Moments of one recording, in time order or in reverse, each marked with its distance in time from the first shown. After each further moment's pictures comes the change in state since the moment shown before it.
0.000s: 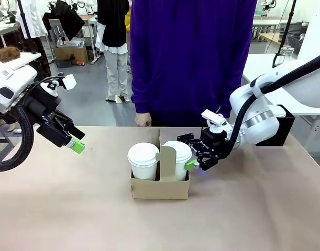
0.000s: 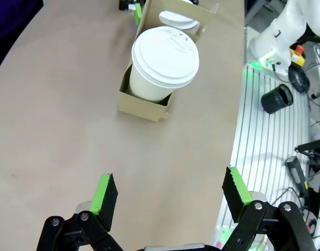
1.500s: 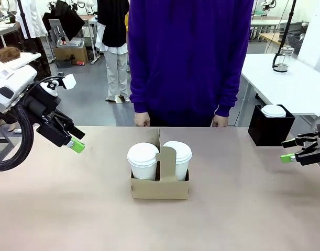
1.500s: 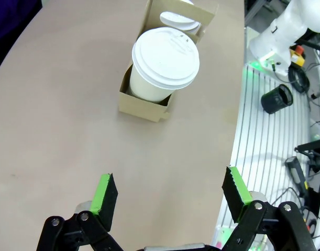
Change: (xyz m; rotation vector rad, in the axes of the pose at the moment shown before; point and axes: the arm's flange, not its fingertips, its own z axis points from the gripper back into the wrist) left arm 0.000 0.000 0.000 0.000 -0.001 0.000; right arm 0.077 0.236 0.219 -0.953 0.475 -0.414
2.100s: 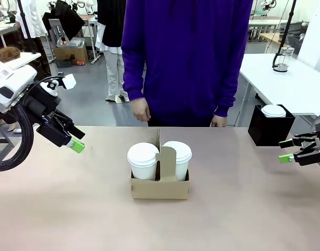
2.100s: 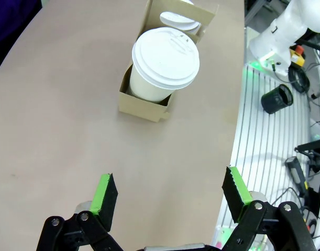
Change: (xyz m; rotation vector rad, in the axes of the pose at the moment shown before) left arm 0.000 0.000 0.000 0.000 0.000 0.000; right arm 0.003 0.005 -0.004 0.041 -0.019 0.004
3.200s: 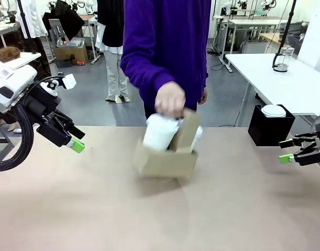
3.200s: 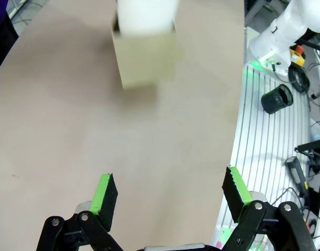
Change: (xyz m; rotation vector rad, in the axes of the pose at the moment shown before) left arm 0.000 0.000 0.000 0.000 0.000 0.000; right arm 0.000 0.000 0.000 0.000 0.000 0.000
